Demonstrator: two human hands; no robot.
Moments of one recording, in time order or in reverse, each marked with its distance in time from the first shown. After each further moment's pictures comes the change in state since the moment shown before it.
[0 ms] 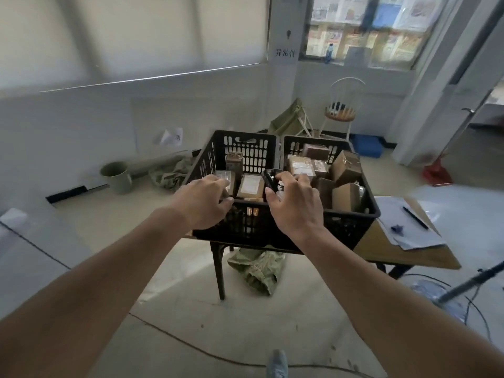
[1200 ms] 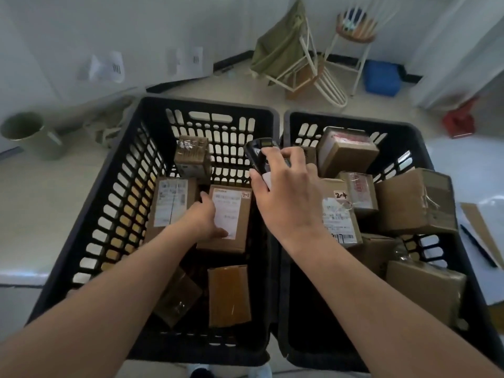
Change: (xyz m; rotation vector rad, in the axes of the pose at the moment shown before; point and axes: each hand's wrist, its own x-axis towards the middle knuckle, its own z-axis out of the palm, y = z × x) left_hand 0.426 -0.092 0.267 -0.224 -0.545 -0.343; right_hand 0.372 0.094 0.195 -0.190 -0.013 -0.011
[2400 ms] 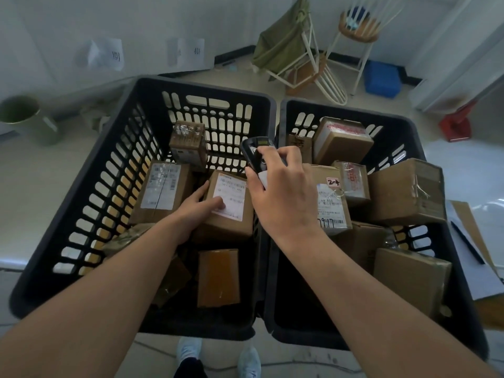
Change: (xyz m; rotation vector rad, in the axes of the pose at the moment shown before) left_hand -0.007 -0.011 0.028 -1.001 -0.116 -0.182; right_hand -0.027 0.012 -0.001 0.079 -0.049 -0.014
